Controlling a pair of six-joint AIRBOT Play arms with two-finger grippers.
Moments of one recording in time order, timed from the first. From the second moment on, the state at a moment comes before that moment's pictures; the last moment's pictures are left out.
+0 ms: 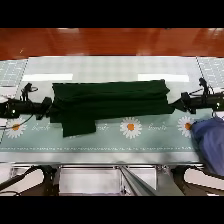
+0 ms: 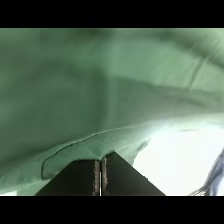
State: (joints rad) left arm 0.35 -1.26 0.75 0.74 -1.17 -1.24; right arm -0.44 -1.39 0.91 -0.77 1.22 1.20
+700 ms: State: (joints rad) left arm 0.26 -1.75 1.38 0.70 -1.16 -1.33; right arm -0.36 -1.75 1.33 -0.65 1.16 1.24
